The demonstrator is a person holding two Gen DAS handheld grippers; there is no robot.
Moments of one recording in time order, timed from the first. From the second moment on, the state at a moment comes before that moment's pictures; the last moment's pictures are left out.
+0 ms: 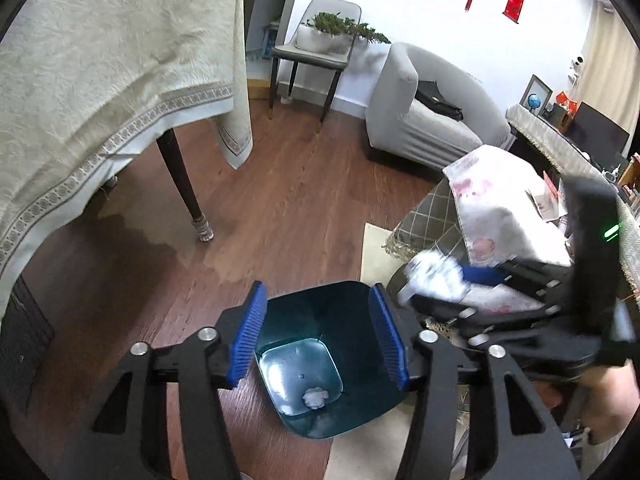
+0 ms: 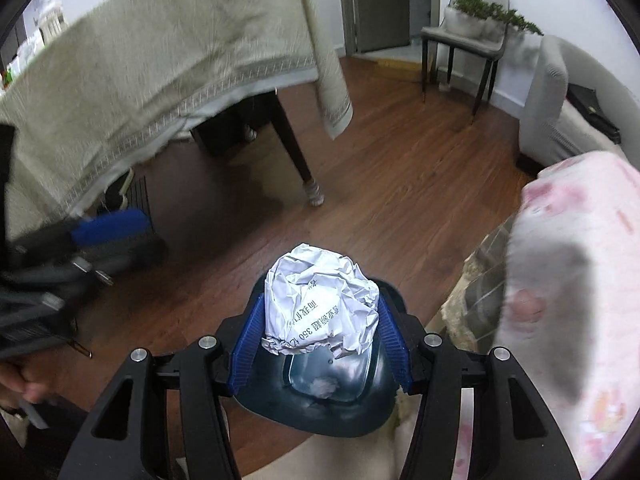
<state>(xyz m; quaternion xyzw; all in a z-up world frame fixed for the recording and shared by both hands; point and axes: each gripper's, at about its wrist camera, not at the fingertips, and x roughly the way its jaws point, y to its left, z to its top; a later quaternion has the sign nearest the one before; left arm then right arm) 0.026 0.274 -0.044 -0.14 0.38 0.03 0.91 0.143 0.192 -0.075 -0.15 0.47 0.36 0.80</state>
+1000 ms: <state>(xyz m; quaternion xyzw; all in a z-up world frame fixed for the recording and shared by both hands) 0.023 0.235 0.024 -0.11 0.30 0.00 0.95 0.130 0.167 -0.046 -0.14 0.45 0.38 0.79</state>
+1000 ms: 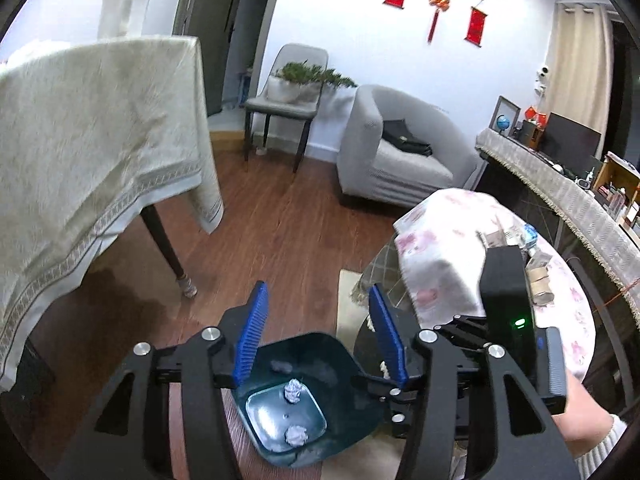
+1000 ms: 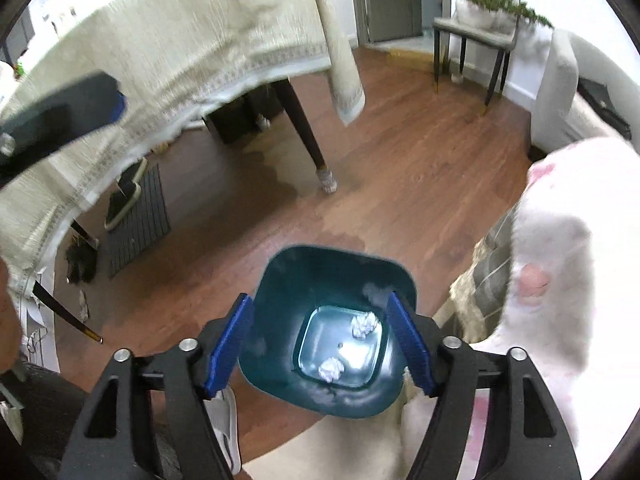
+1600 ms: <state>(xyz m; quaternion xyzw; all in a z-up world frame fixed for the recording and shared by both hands) 0.047 0.151 0.038 -0.10 0.27 -0.06 0.95 0.153 0.039 0.024 -0.08 0.38 0.31 0.87</state>
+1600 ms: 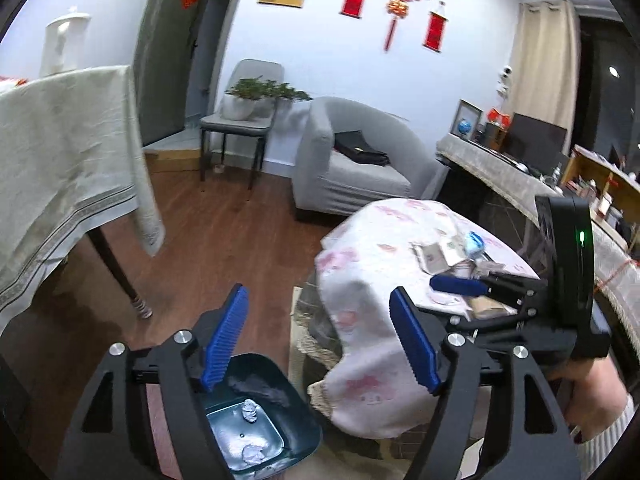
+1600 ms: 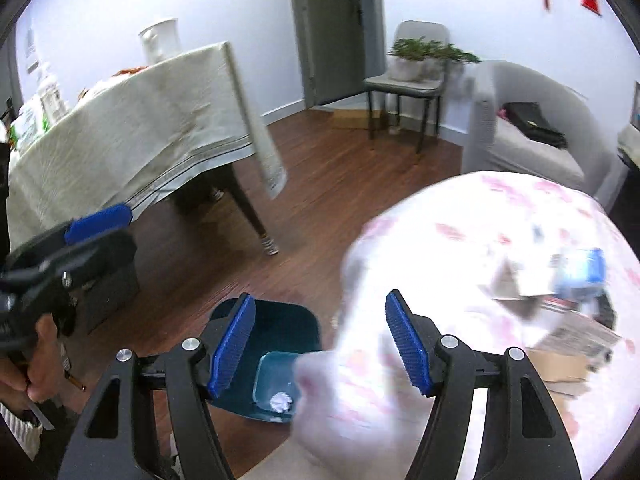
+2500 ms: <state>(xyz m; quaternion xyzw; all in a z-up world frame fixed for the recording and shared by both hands) 0.107 -0.041 -0.018 -0.03 0.33 -0.18 0.93 0.165 -0.174 0.032 0.00 0.37 0.17 0.91</state>
